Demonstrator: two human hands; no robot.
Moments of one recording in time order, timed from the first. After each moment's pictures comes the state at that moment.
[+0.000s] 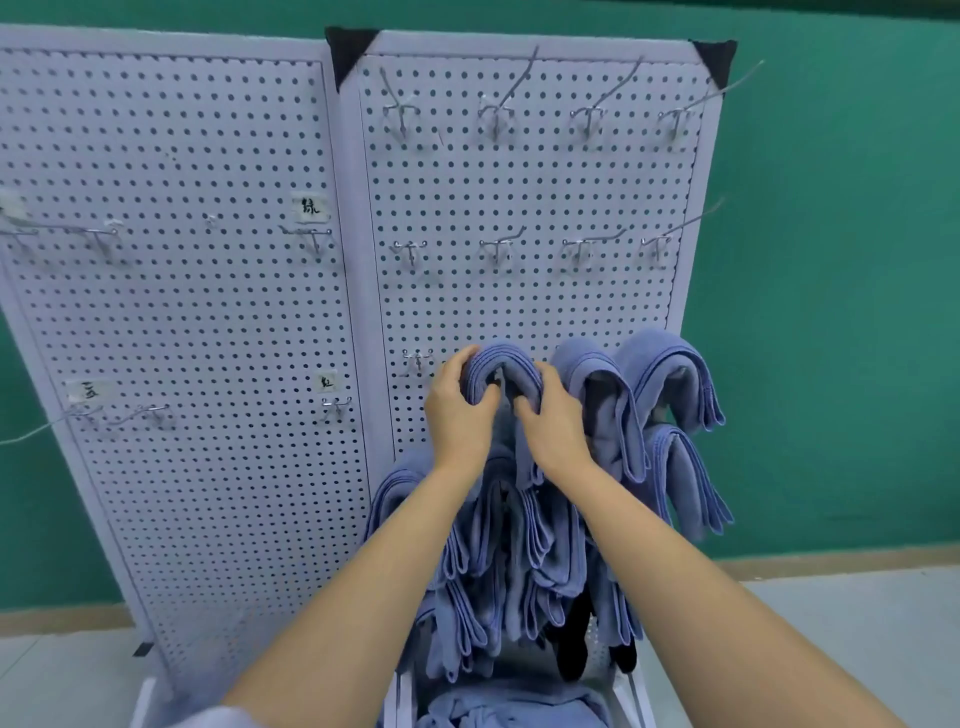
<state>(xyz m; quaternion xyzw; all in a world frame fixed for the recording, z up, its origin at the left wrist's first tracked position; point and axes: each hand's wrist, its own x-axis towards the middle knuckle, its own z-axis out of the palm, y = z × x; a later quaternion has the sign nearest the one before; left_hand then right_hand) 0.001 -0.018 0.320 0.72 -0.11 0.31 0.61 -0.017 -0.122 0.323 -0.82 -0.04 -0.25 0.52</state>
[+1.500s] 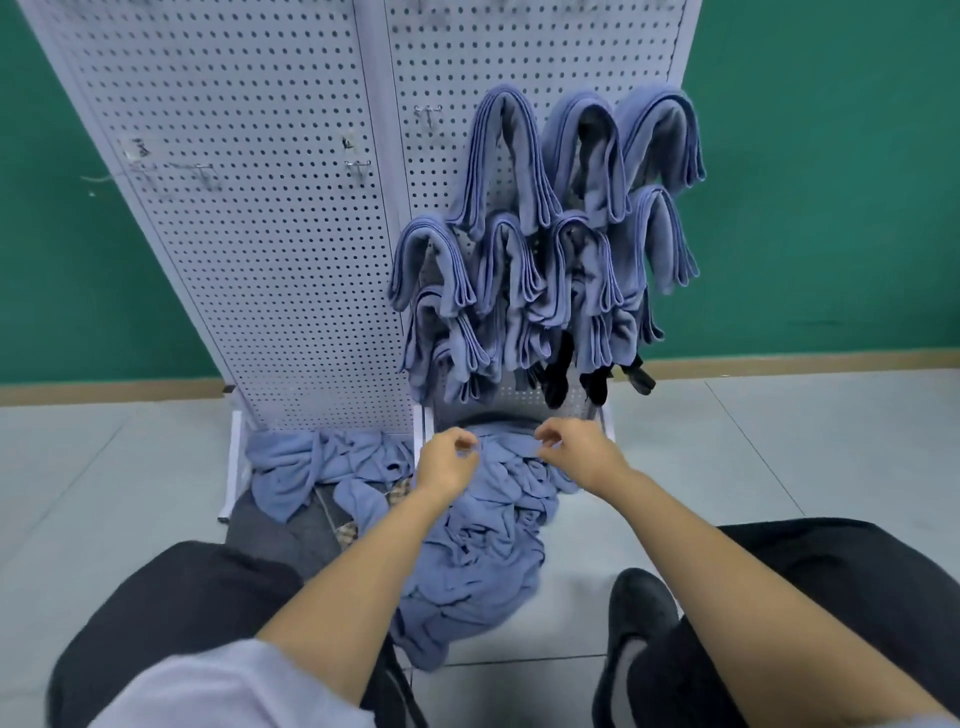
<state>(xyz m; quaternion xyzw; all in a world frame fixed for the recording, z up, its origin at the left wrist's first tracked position) -0.226 0.035 0.069 0.89 0.03 -0.06 0.46 -0.240 -0.156 0.105 -0.96 -0.04 0.07 0.28</state>
